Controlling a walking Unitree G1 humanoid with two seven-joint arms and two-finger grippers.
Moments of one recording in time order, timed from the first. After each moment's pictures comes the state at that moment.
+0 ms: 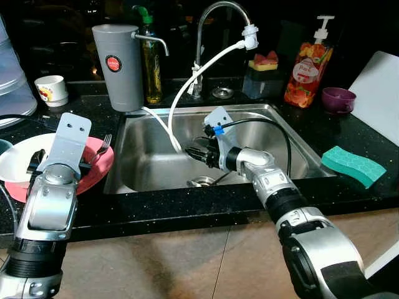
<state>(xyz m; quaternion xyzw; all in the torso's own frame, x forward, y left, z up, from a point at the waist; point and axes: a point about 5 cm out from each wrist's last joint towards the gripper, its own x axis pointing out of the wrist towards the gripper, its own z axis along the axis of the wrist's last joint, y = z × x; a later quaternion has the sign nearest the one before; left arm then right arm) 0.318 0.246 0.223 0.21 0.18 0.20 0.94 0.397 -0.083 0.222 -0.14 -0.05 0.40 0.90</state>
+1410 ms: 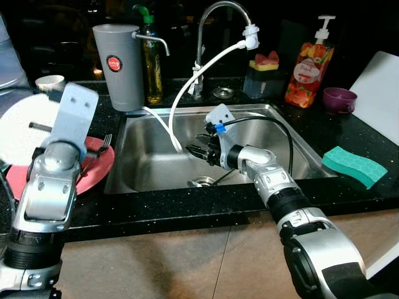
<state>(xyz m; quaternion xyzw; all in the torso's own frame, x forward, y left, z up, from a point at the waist) 0.326 0.199 0.297 0.26 -0.08 0.06 0.96 0.398 -0.086 0.231 -0.12 -0.06 0.39 0.91</state>
